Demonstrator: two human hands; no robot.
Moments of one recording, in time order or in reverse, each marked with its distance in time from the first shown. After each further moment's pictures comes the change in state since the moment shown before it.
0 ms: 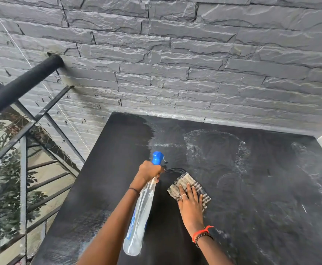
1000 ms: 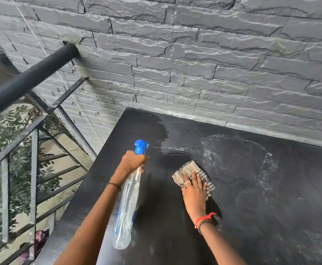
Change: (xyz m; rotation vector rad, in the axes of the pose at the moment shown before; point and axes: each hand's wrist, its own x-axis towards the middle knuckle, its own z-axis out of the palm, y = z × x) left_hand 0.058 -0.032 -0.080 -0.245 0.166 -0.030; right_hand 0.086 -0.026 0.008 0.081 -0.028 -0.052
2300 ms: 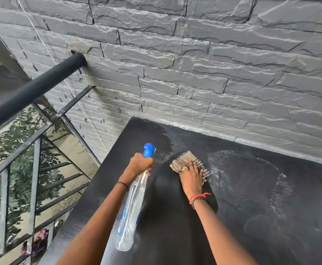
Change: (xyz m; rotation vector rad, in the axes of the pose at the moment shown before) left_hand 0.042 0.033 0.007 0.028 -0.005 -0.019; right_hand 0.125 -0.033 -0.009 -0.022 -0.086 -0.052
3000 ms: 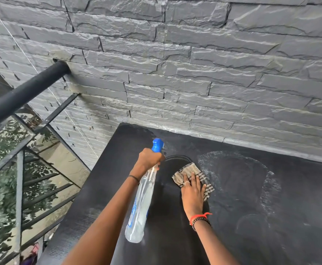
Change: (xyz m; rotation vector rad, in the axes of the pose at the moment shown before) left_hand 0.012 0.054 0.044 0.152 -0.015 0.063; right_hand -0.042 0.029 0.008 0.063 0.083 0.160
